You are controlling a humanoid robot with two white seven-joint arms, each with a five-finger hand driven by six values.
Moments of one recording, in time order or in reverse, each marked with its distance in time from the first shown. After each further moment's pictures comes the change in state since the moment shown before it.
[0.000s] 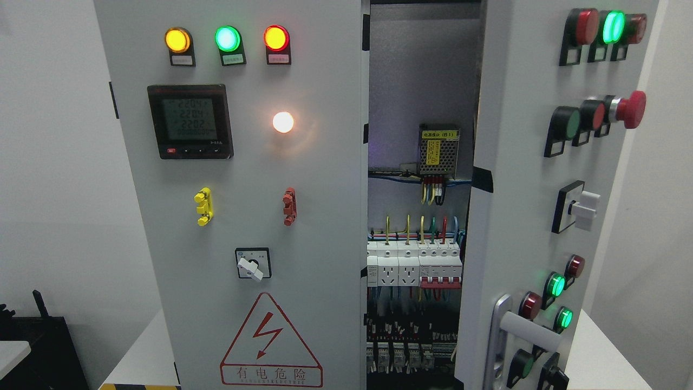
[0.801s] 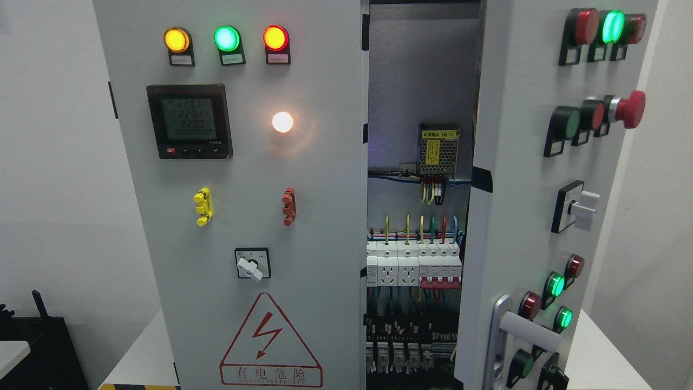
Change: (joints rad) left arm -0.068 -0.018 -0.003 0.000 0.000 0.006 -0.001; right arm 0.000 0.000 0.000 0.000 0.000 0.000 0.000
